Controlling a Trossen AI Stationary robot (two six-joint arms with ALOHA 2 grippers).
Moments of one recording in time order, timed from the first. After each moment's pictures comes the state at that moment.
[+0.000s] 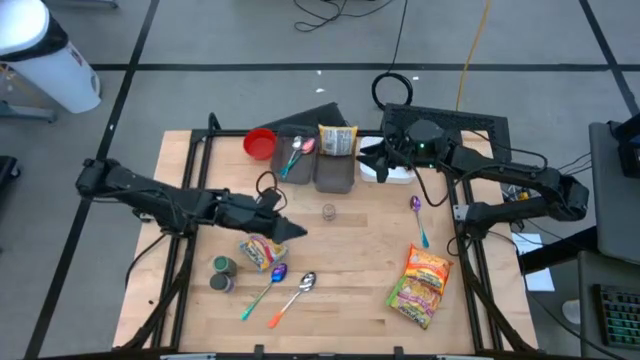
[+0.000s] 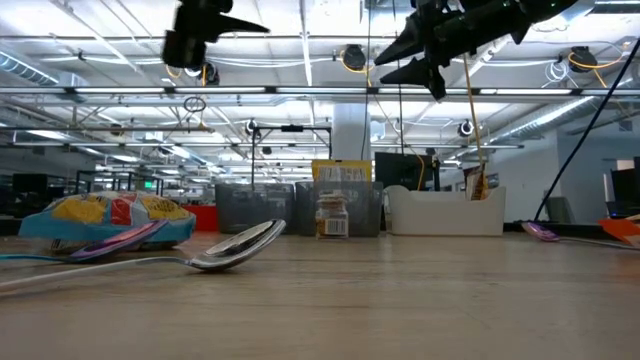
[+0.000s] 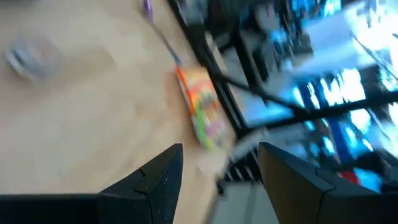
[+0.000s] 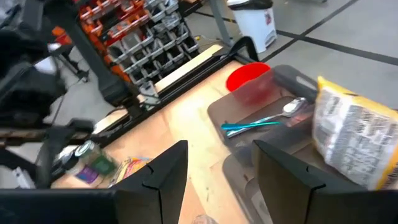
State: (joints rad) left arm -0.21 1.22 0.85 0.01 -0.14 -1.16; right arm -0.43 1.14 0.87 -0.02 -0.19 0.41
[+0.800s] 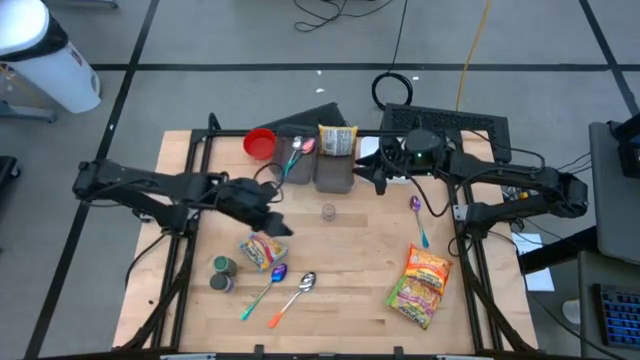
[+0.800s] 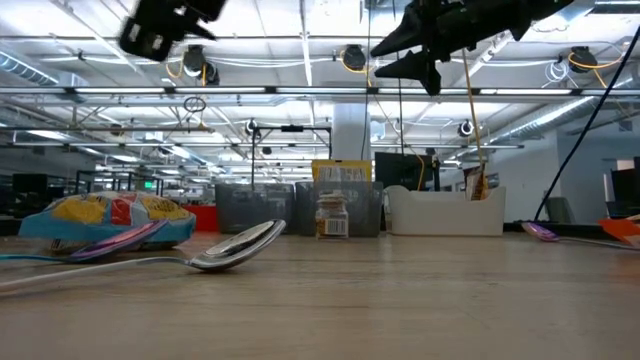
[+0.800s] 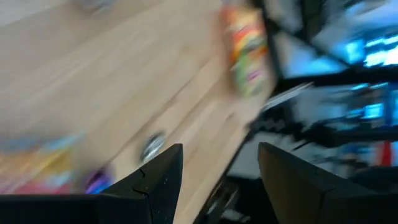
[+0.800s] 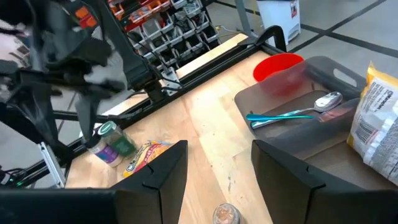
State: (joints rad) left arm -0.11 1.19 1.03 -0.52 0.16 -1.19; right arm -0.34 1.15 0.86 -0.01 -0.18 0.40
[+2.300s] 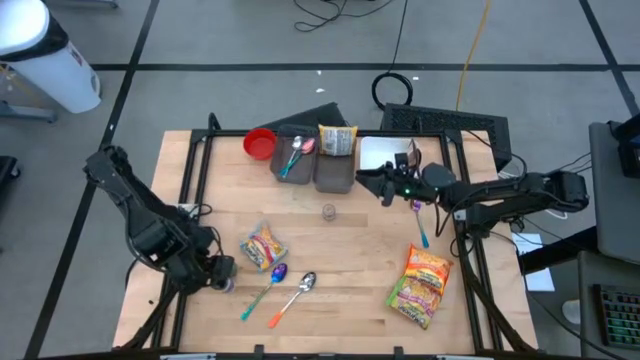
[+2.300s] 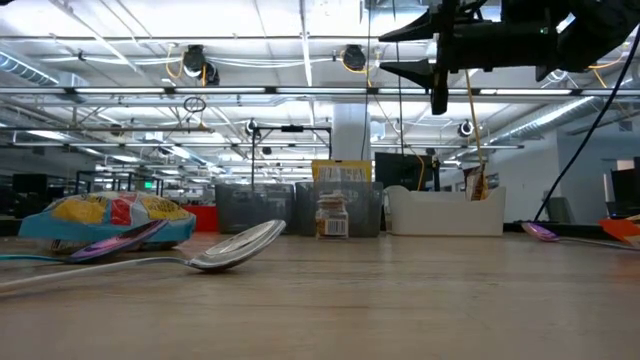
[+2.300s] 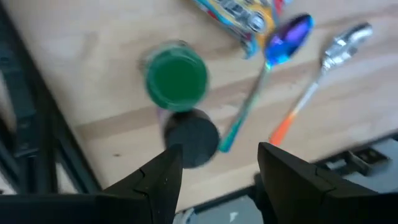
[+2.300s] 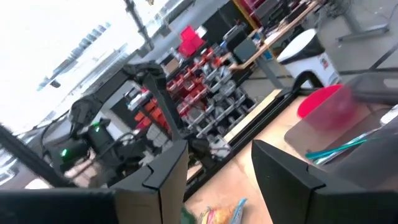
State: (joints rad) left arm -0.82 1.16 1.06 -1.20 -0.09 -2.18; right arm -0.17 1.14 0.47 0.80 0.05 0.73
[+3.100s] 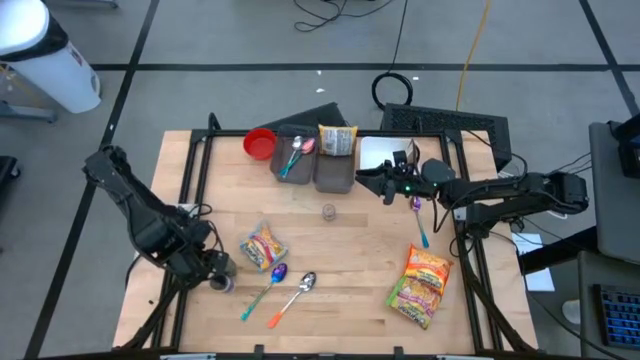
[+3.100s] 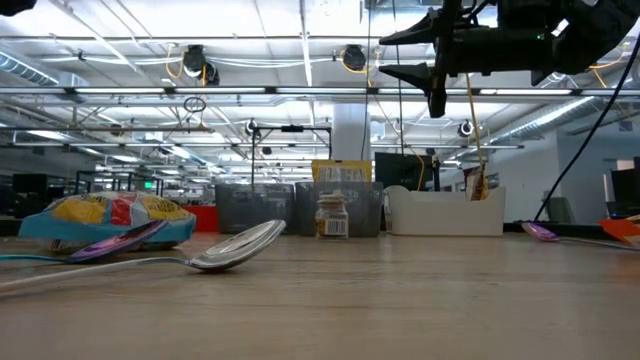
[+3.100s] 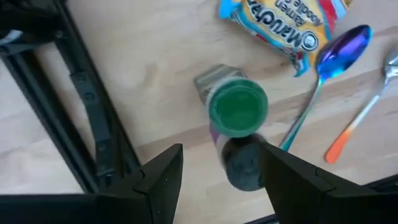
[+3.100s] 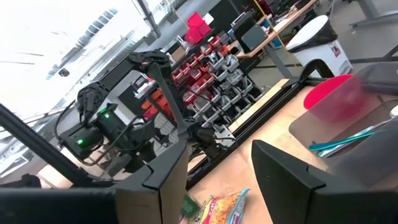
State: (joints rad) left arm -0.80 1.15 1.06 -1.39 -0.03 -2.09; right arm -0.22 1.14 0.47 0.78 -0.06 0.74
